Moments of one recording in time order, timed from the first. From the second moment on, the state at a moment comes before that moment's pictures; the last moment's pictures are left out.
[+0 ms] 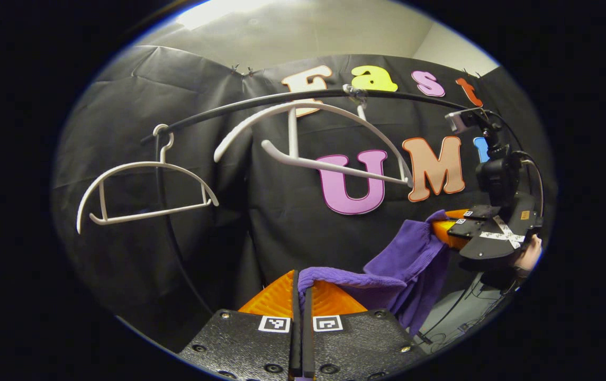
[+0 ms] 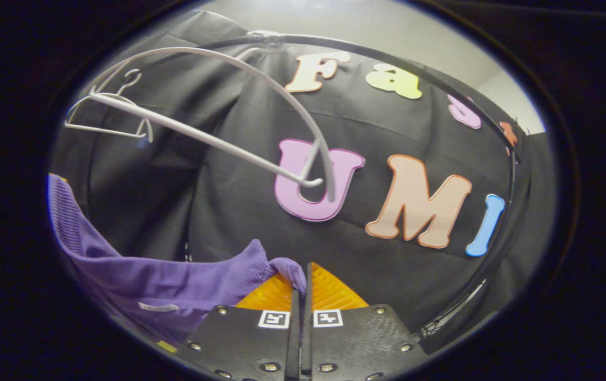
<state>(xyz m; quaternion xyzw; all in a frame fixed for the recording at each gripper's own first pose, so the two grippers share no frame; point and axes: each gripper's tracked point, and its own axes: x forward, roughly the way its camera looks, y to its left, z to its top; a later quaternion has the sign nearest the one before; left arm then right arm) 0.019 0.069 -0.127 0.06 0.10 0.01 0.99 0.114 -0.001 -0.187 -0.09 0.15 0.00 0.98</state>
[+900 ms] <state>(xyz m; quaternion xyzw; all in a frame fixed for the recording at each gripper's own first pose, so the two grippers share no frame) -0.006 0.087 -0.200 0.07 0.19 0.01 0.98 0.050 0.084 -0.241 -0.07 0.21 0.11 0.97</state>
